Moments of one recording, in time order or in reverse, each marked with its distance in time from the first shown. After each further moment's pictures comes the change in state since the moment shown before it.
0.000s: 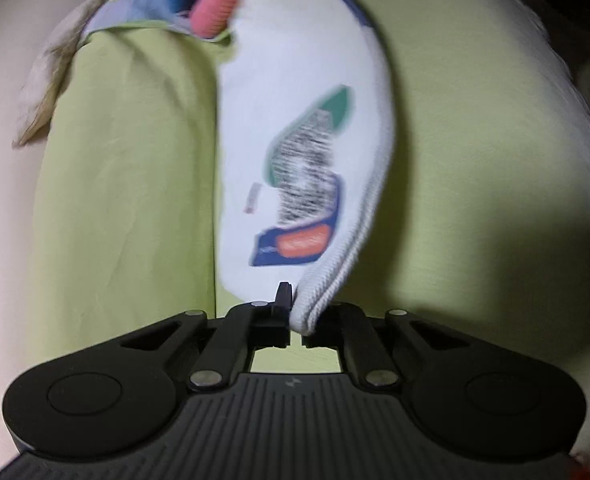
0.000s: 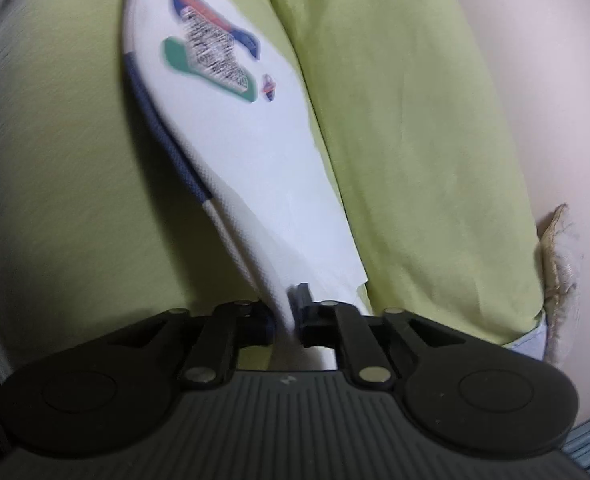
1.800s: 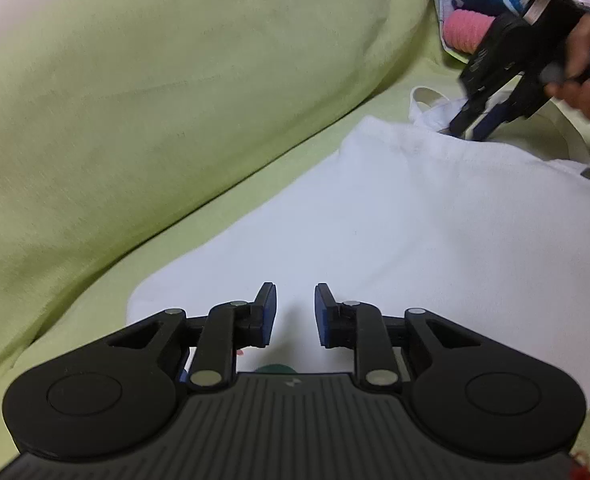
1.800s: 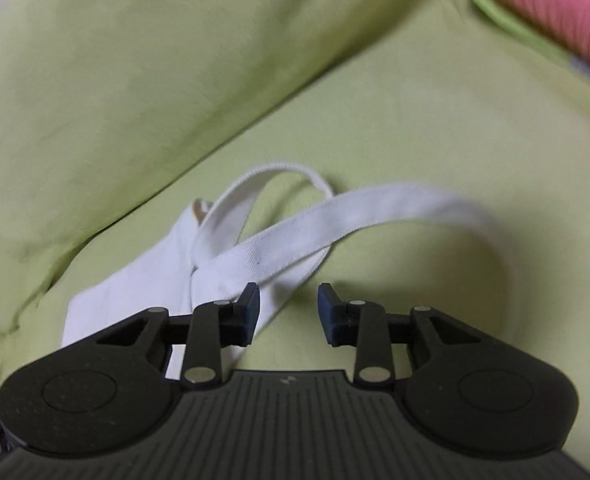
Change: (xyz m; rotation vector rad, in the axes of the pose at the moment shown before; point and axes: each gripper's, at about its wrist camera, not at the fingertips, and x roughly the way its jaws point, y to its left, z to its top) left arm 0.145 0.113 0.028 -0.989 0.124 -0.176; right arm 0.223 -0.151 -0.144 1.811 0.328 0.492
